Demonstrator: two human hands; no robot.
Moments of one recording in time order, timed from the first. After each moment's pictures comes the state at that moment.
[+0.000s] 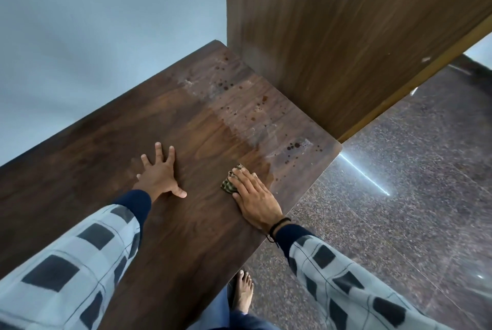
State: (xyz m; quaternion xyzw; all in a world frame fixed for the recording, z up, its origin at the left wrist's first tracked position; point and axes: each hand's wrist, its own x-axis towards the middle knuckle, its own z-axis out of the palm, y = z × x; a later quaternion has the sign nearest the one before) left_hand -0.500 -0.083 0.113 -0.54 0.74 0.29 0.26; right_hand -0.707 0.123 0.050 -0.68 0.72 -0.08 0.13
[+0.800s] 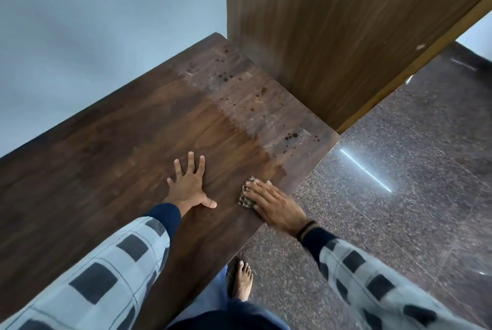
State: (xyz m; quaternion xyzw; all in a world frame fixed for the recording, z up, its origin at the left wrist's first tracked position) left_hand -0.531 0.001 0.101 -0.48 0.78 0.30 0.25; right_hand -0.748 0.196 0.050 -0.75 0.64 -0.03 0.14
